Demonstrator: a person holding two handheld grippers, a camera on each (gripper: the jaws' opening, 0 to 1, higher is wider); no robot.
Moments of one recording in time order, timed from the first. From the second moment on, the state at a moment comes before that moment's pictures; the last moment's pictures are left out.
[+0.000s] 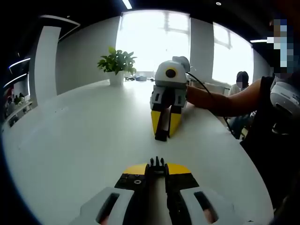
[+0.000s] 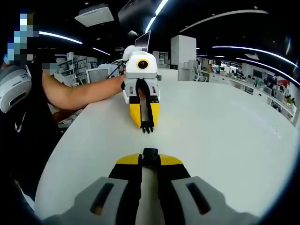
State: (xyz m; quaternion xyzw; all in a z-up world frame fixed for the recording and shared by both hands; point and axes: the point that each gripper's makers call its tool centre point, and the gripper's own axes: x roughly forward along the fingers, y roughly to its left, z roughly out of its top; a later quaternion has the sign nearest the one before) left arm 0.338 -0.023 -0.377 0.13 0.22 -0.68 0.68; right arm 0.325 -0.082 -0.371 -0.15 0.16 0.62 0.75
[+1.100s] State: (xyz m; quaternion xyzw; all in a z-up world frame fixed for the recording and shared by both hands) left arm 0.338 -0.028 -0.377 0.13 0.21 -0.69 0.68; right arm 0.322 -0.078 -0.371 -0.16 0.16 0.63 0.75
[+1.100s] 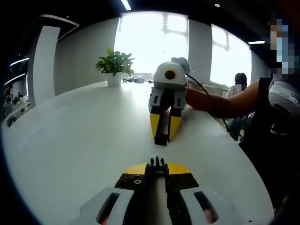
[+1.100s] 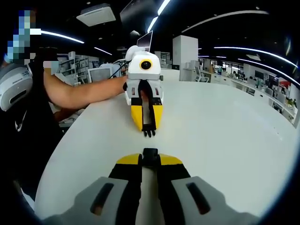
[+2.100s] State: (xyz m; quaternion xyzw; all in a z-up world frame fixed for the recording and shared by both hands) left arm 0.337 -0.033 -0.371 0.12 0.20 -0.69 0.68; right arm 0.321 -0.075 -0.370 -0.16 0.16 0.63 0.75
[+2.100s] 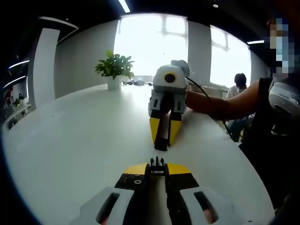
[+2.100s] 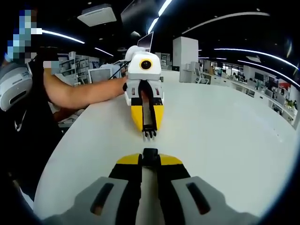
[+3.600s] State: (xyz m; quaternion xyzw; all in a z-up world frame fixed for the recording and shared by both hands) left arm 0.335 -0.036 -0.377 0.13 0.21 -0.69 0.68; right arm 0.320 -0.072 -0.371 -0.16 0.15 0.63 0.74
